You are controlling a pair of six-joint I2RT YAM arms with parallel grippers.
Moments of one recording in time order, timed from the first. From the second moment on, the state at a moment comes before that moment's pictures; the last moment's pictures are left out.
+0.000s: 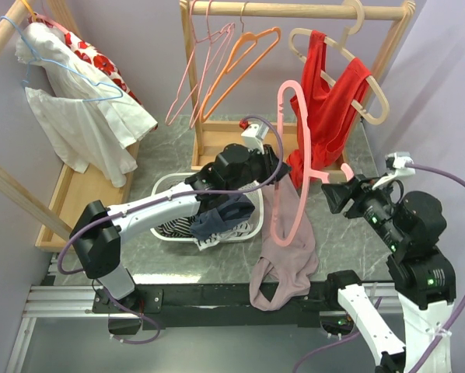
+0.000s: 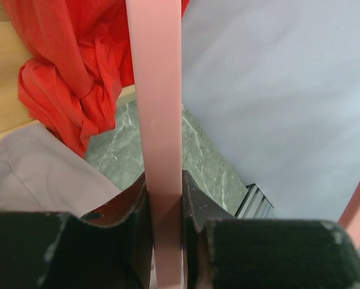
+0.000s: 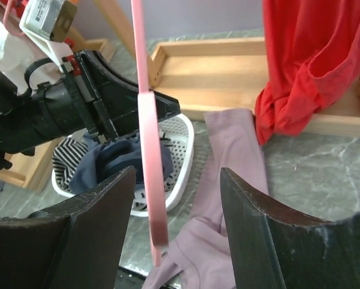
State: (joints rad) left arm -0.96 1.64 1.33 0.19 0.00 -0.65; right arm 0.15 0.59 1.25 -0.86 -0.20 0.31
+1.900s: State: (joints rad) left arm -0.94 1.71 1.39 0.25 0.14 -0.74; right arm 0.15 0.60 1.05 -0.63 -0.39 0.39
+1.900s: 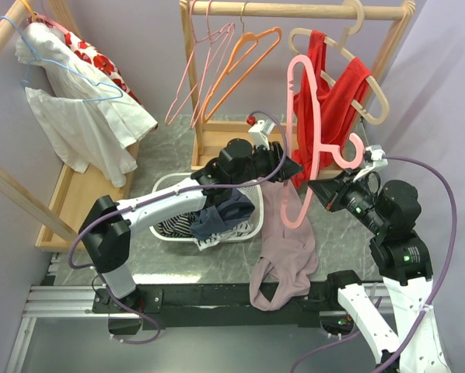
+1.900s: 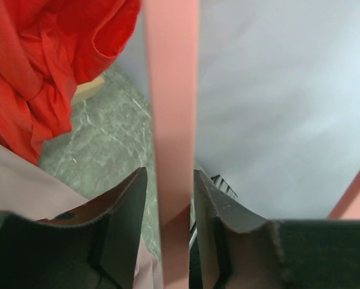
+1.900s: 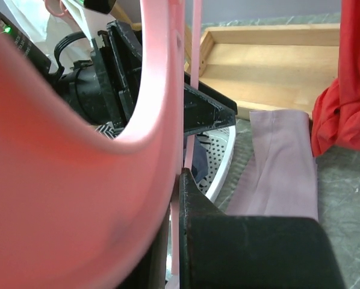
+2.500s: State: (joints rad) left arm -0.95 1.75 1.40 0.29 0.25 -0.83; right arm 0.15 0.60 1.04 -0.60 -0.41 0.39
